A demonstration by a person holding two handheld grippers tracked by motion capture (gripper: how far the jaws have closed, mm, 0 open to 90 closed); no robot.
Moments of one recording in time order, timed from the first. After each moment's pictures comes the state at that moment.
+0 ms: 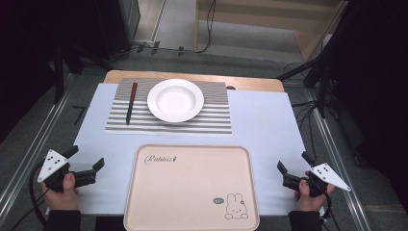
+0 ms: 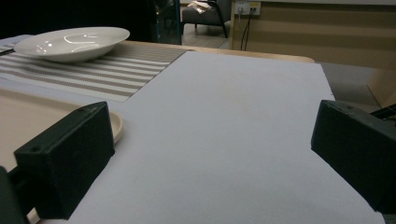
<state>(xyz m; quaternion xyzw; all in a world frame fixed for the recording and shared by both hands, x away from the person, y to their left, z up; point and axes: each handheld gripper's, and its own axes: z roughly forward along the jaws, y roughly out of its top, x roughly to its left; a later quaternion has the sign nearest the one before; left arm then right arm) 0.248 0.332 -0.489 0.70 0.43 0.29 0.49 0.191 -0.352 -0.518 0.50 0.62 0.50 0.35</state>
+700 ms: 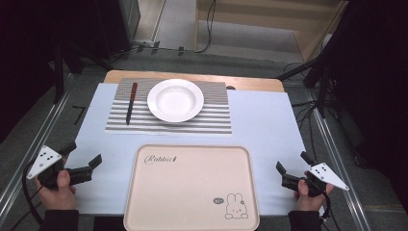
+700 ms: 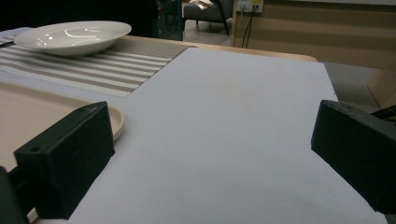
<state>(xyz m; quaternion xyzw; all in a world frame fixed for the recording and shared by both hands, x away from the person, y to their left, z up) 0.248 0.331 -0.464 0.69 0.43 0.27 0.51 0.191 -0.349 -0.518 0.50 0.63 0.49 0.35</state>
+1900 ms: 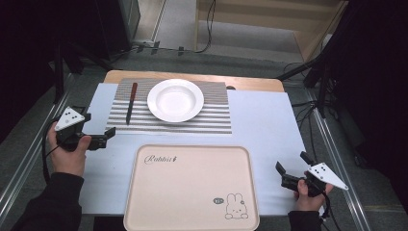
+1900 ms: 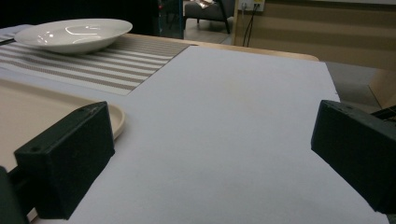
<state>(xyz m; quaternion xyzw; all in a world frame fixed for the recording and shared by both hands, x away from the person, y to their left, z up) 0.330 0.293 -0.419 0.76 0.41 0.26 0.44 0.192 -0.349 -0.519 0.49 0.63 0.49 0.35</state>
